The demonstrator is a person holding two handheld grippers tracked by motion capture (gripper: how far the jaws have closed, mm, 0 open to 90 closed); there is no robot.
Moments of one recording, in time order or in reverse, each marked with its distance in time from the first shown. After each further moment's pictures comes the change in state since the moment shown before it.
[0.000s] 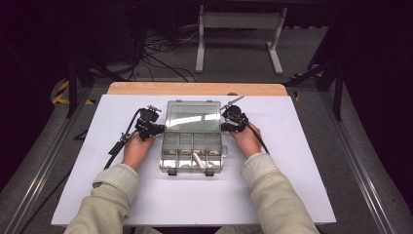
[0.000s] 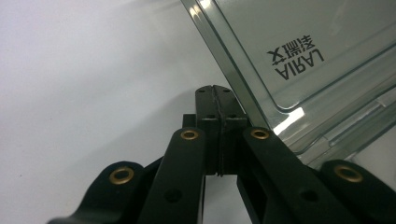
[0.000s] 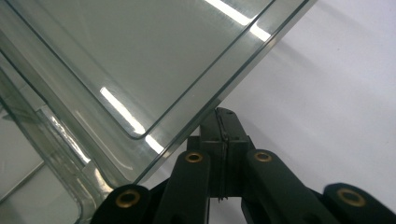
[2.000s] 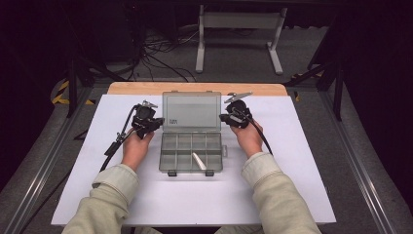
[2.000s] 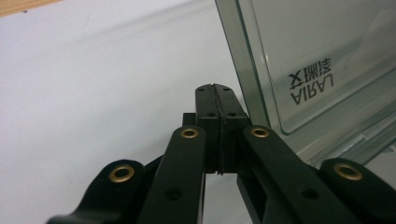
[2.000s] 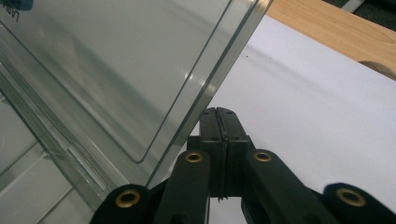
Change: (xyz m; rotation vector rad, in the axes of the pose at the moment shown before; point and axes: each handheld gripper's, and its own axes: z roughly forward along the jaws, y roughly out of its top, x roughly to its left) left arm -0.008 0.004 -0.026 -0.144 0.058 0.022; right arm 0.006 0.007 -0.034 -0.192 -0.033 -0.001
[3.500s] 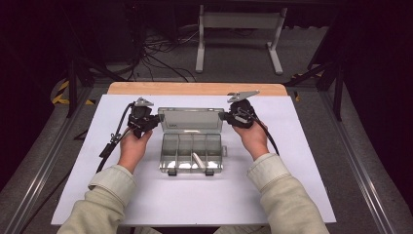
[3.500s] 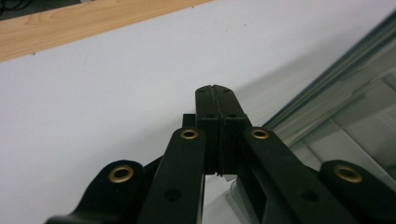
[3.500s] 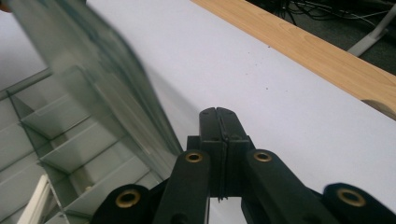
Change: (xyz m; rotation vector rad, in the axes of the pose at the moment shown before) left arm -0.008 0.003 -0.032 -0.118 -0.056 0.026; right arm 0.014 0.007 -0.037 -0.096 0.074 -0.071
